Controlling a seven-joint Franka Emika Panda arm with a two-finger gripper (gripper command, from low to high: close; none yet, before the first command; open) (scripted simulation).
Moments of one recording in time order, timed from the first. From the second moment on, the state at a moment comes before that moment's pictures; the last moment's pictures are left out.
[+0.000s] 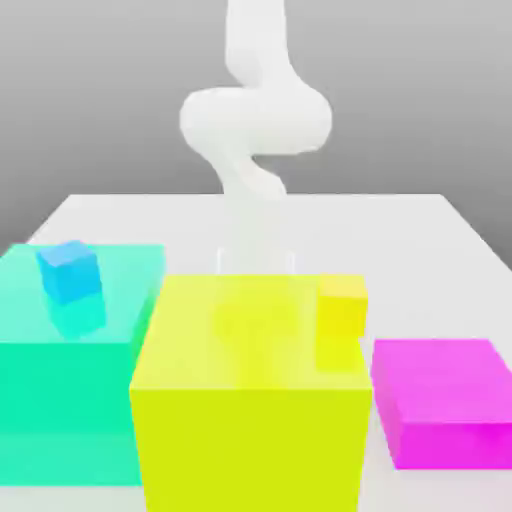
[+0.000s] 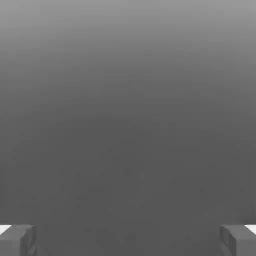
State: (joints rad) arm 0.03 -0.71 0.00 -2.28 0.01 2.32 0.77
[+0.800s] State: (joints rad) arm 0.28 0.17 0.13 -2.09 -0.02 2.47 0.54
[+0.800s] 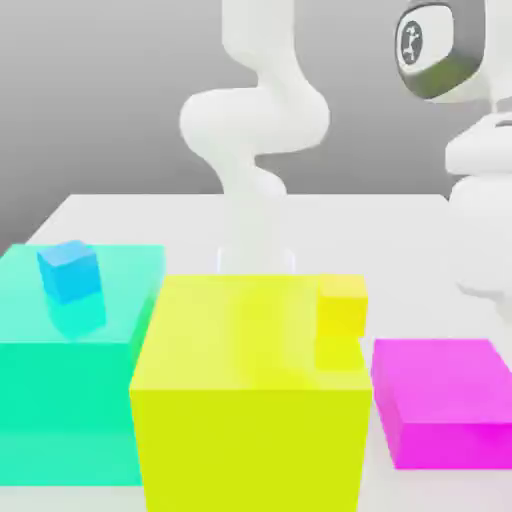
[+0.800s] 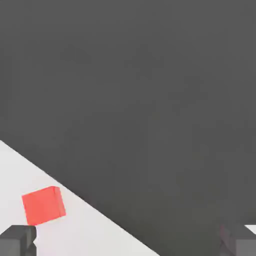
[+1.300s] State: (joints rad) arm 0.42 0.66 0.13 -1.97 -0.17 2.63 0.54
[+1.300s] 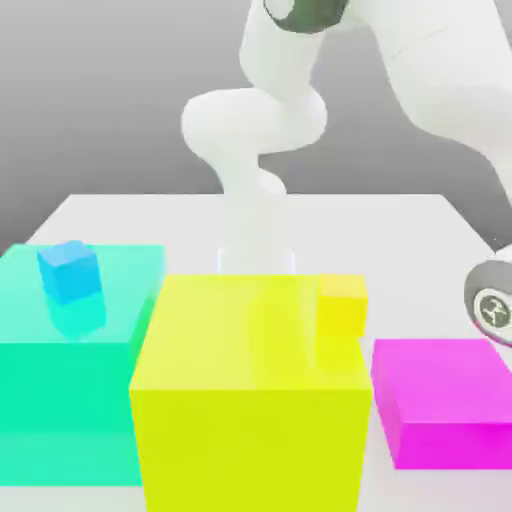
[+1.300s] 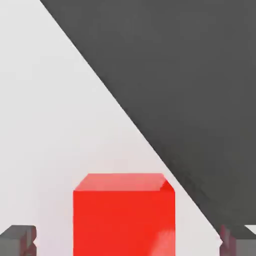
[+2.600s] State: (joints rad) arm 0.16 -0.32 0.06 -2.51 0.03 2.19 0.65
